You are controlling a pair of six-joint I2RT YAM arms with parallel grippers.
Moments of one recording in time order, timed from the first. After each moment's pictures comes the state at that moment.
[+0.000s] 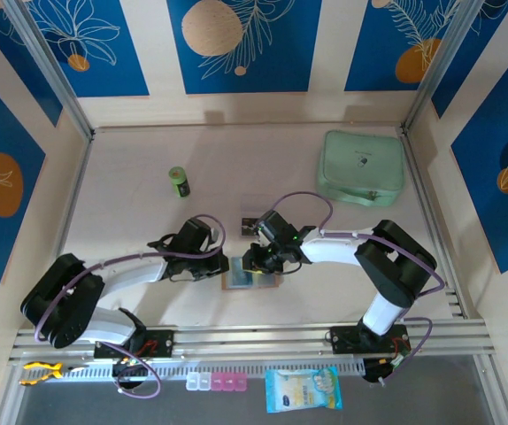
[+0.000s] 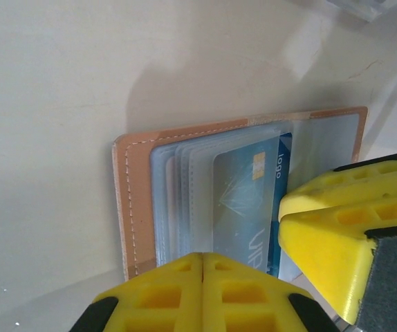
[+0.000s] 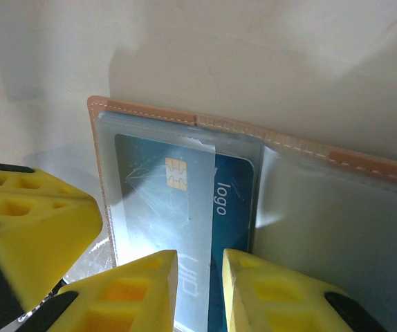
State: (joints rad) left arm -0.67 1.37 0.55 -0.16 0.37 -0.88; right arm 0.82 1.66 0.80 -0.18 -0.42 0.89
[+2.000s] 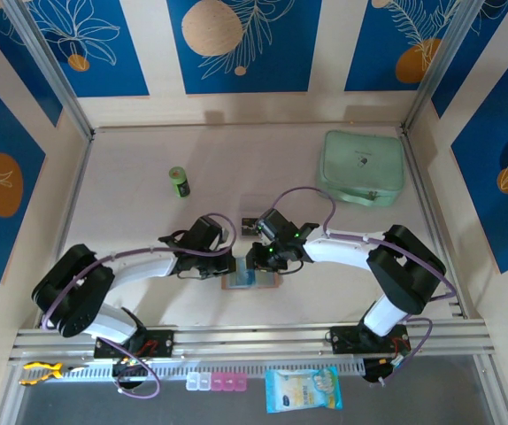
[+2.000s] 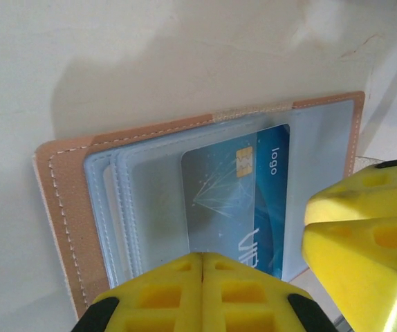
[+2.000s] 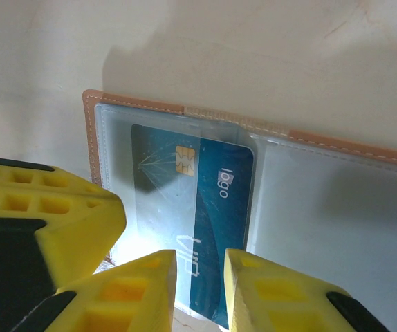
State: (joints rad) left arm -0.74 1.46 0.63 -0.20 0.36 -0.85; right arm 0.84 1.60 0.83 -0.32 -0.32 0.85
